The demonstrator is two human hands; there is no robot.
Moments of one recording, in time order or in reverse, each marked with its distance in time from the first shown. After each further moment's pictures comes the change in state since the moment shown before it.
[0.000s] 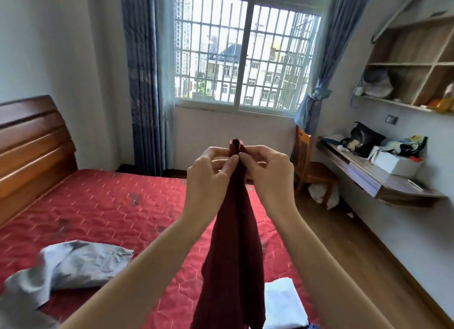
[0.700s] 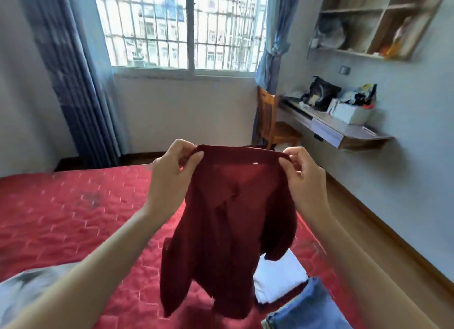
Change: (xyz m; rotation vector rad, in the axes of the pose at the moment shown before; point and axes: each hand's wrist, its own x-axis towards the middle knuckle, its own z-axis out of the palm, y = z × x) left_hand 0.110 -0.168 -0.036 0.091 -0.196 0.208; right_hand 0.024 0.153 0.010 -0.449 0.277 0.003
